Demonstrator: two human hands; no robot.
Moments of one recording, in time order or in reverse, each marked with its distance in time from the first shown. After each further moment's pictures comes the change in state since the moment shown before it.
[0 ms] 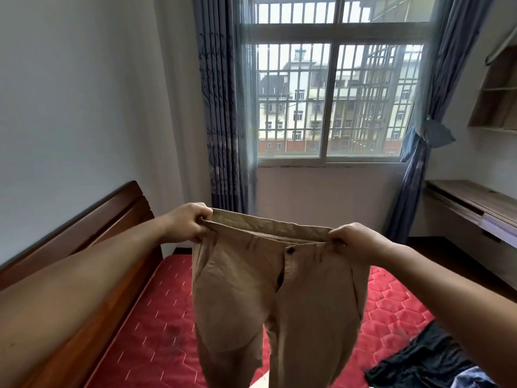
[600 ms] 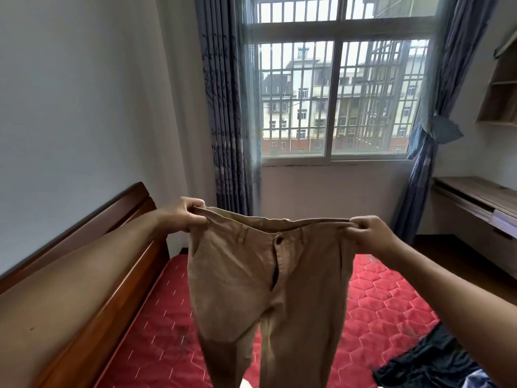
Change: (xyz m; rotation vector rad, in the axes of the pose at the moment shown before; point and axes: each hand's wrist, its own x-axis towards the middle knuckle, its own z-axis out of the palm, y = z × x) left_hand -0.005 -0.009 -0.026 -0.228 -0.004 -0.144; right_hand -0.011 -0.004 0.007 0.936 0.259 0.297
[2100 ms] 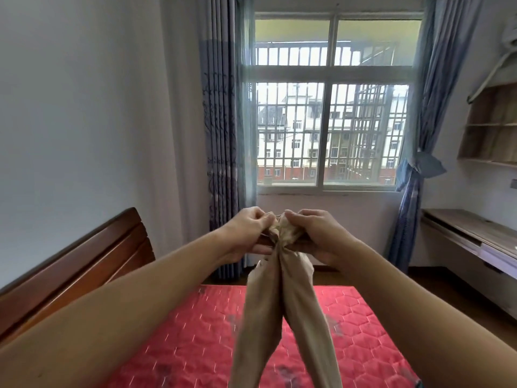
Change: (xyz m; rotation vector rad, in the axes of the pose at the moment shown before) left_hand 0.006 0.140 0.108 -0.483 0.066 0.039; right_hand -0.003 -0.148 0.049 0.464 -0.088 0.098
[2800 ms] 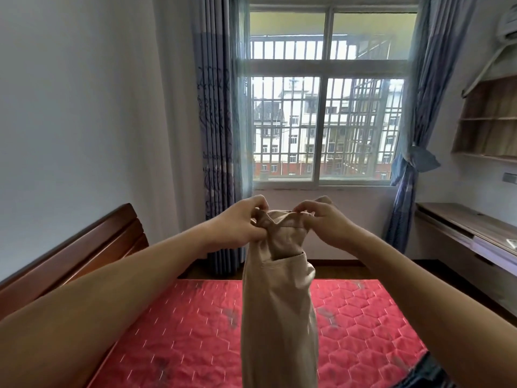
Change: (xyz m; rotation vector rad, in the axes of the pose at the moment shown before) left_hand -0.019 0.014 -0.010 0.555 -0.173 0.323; right_hand 0.005 0.004 -0.046 -0.859 0.083 -0.286
